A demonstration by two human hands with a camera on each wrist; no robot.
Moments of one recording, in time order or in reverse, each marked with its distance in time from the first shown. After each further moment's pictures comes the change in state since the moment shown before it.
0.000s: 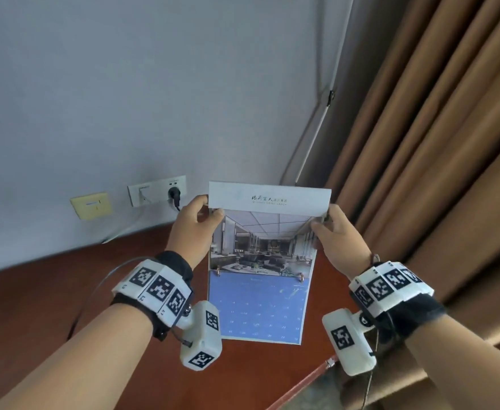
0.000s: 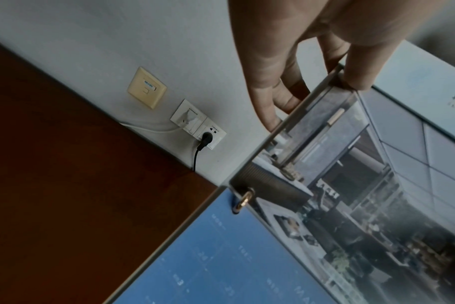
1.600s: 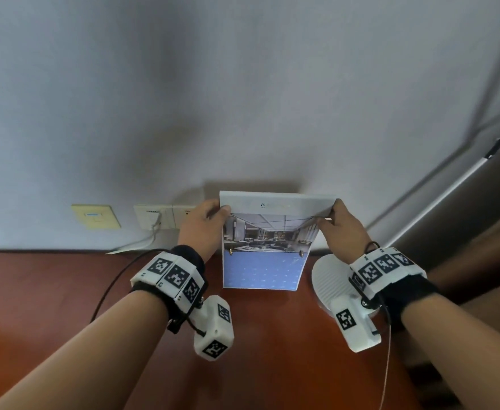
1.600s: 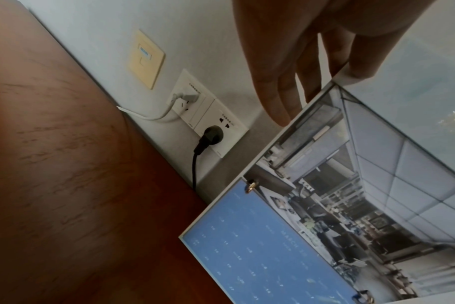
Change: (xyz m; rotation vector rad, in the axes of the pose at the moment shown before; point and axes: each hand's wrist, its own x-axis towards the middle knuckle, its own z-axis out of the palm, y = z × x) left_hand 0.264 -0.088 0.057 -0.062 0.432 -0.261; right_hand 0.372 0.042 0.096 -0.154 -0.426 -0.164
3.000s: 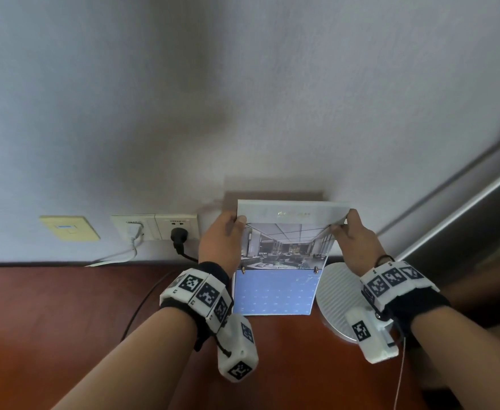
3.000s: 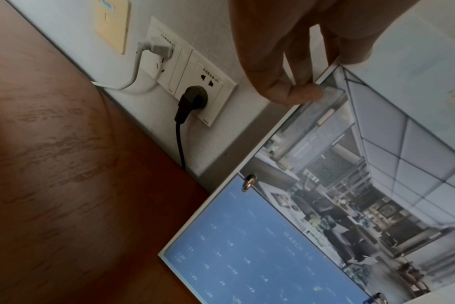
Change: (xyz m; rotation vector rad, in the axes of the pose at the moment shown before) left_hand 0.035 -0.025 0.062 0.252 0.065 0.006; right_hand 0.057 0.061 0.009 -0.083 -0.002 0.039
